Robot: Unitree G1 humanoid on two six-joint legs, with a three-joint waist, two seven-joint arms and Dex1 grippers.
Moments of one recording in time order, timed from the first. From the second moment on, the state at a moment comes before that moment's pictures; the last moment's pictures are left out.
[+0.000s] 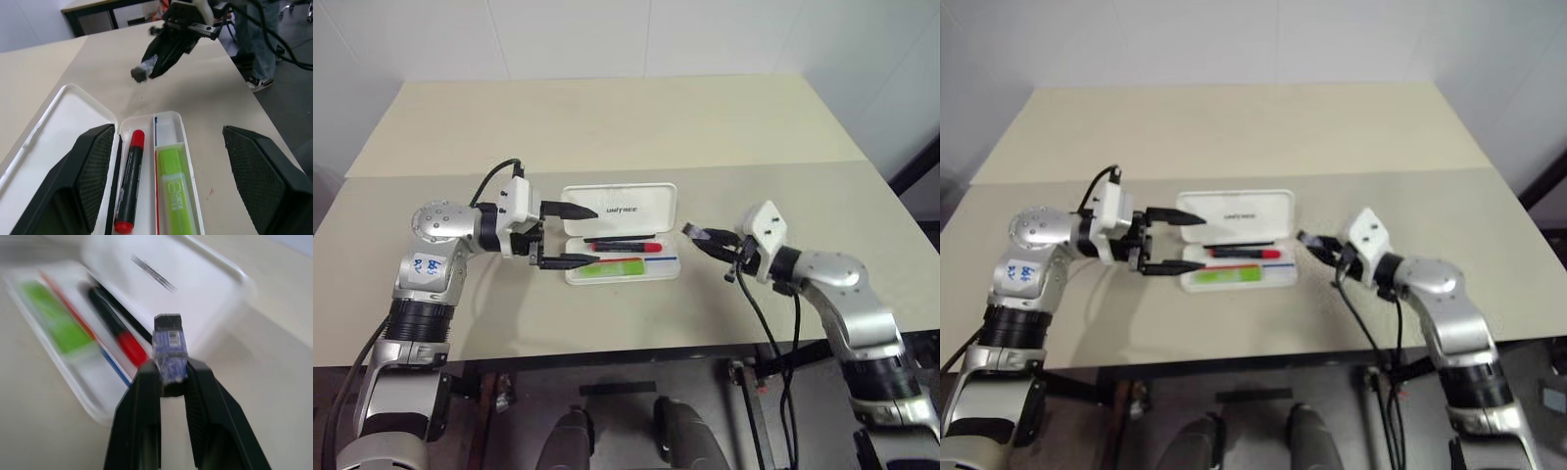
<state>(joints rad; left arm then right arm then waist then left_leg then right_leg) -0.68 0.62 0.00 0.21 -0.35 0.07 -1.32 -0.55 -0.59 0.10 0.05 0.26 0.22 0.99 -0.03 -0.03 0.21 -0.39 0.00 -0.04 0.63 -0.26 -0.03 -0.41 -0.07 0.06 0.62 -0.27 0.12</state>
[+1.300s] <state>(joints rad) -0.58 0.65 0.03 0.11 -0.37 0.11 -1.23 -0.88 -0.48 0.17 0.68 0.14 -0.18 1.37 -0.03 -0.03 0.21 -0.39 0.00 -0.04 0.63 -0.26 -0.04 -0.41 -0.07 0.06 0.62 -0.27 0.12</state>
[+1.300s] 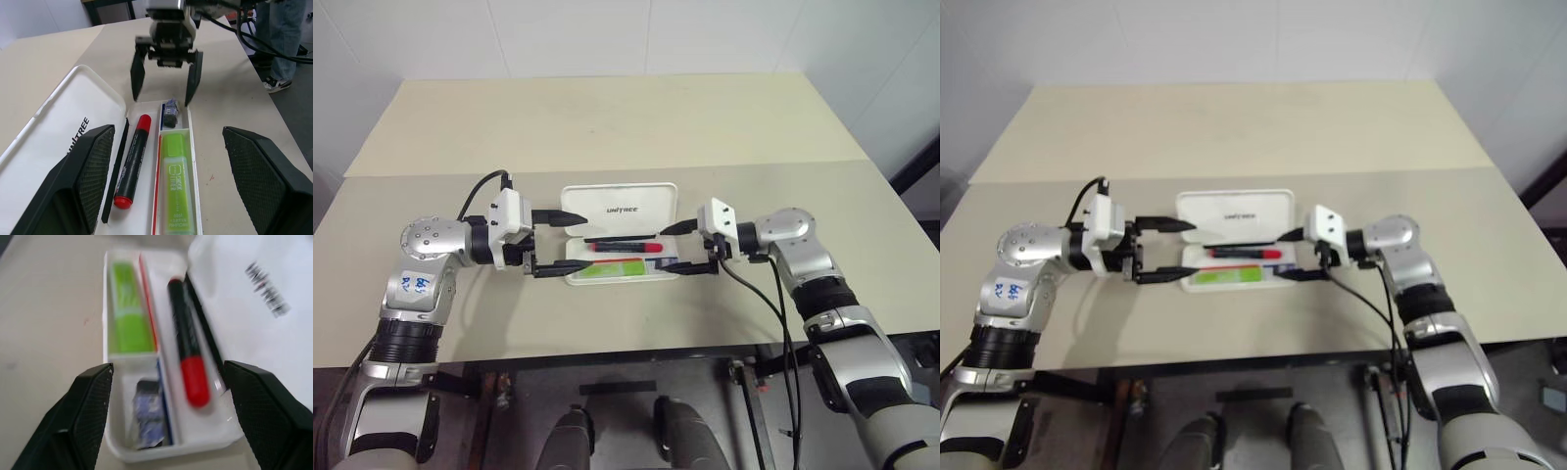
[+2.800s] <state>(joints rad) -0.69 0.50 0.17 0.50 -0.23 0.07 -0.62 -0.39 -0.78 -0.10 -0.08 0.35 0.17 1.11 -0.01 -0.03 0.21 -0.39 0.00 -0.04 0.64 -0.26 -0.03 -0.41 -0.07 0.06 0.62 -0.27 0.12</state>
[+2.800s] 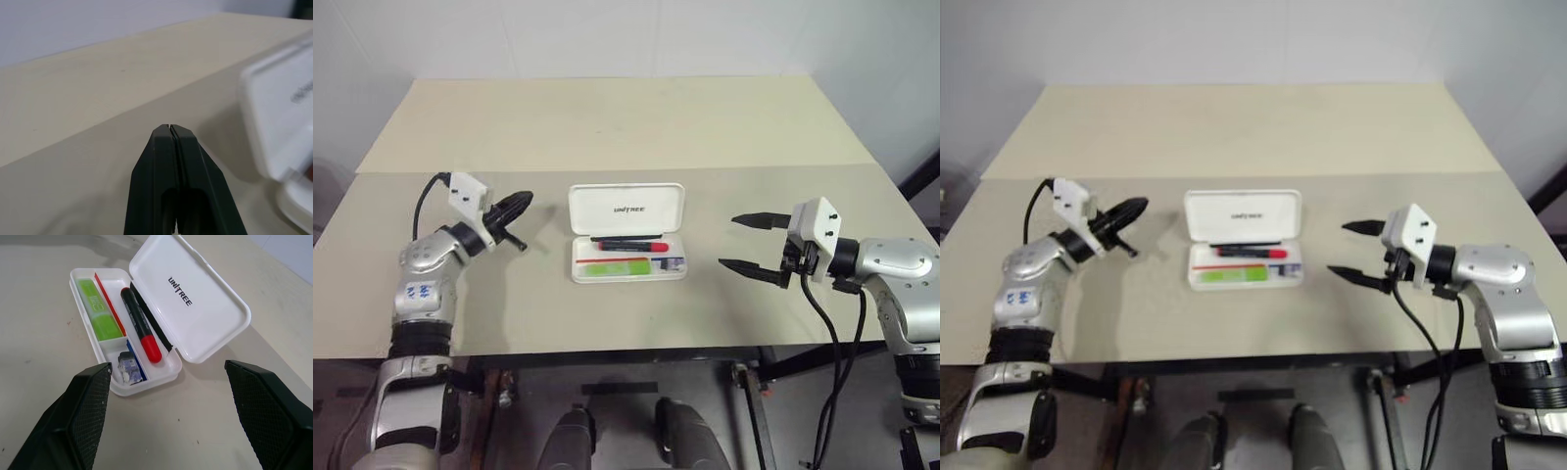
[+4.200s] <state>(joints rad) -0.75 0.49 -0.09 0.52 -0.16 -0.10 -1.17 -0.35 -0.76 -0.10 -0.20 0.39 0.24 0.98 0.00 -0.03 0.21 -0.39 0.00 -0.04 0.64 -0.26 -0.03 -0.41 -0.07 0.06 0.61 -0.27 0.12</state>
